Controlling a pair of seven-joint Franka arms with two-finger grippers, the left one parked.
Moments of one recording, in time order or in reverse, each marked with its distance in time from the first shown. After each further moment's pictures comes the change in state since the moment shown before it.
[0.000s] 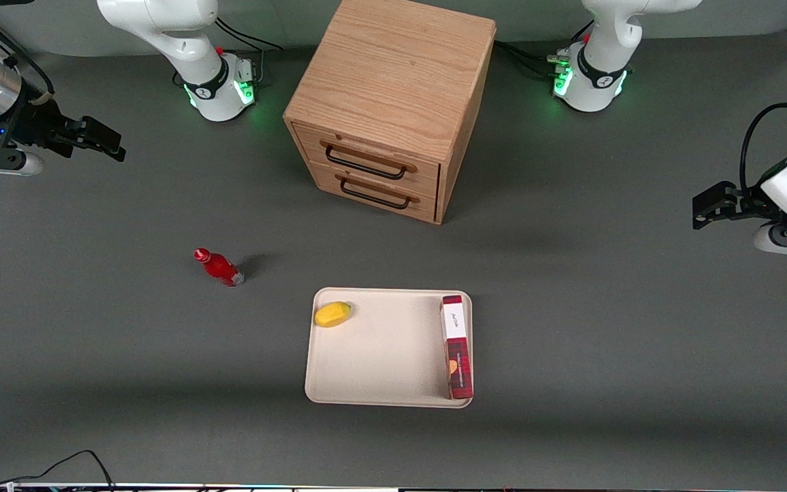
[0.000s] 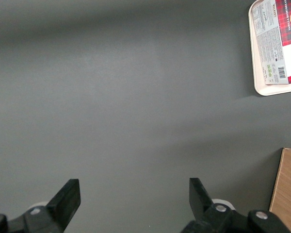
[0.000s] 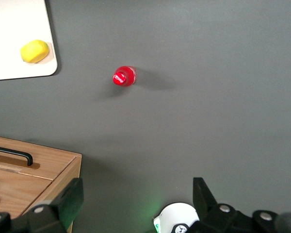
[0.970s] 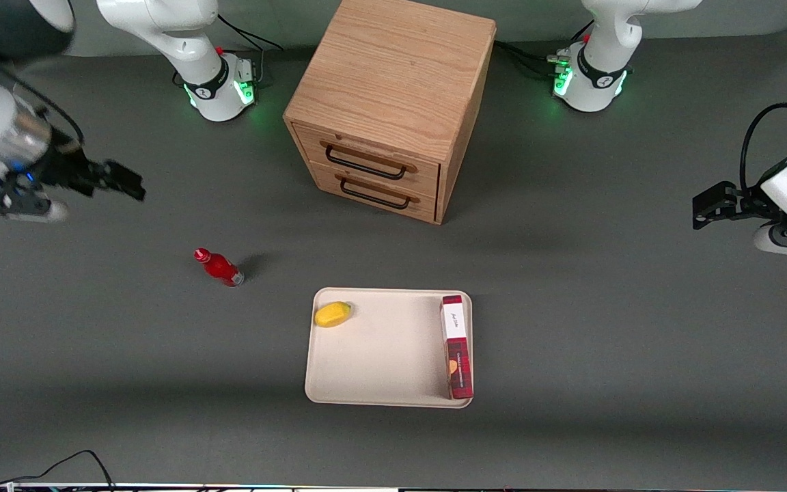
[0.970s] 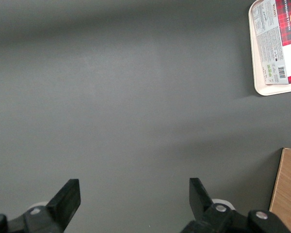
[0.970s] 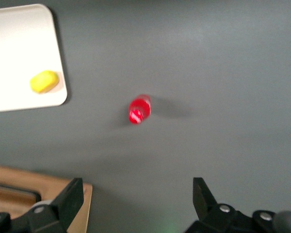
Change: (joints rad) arm 0.021 0.192 0.022 -0.001 0.003 0.235 0.070
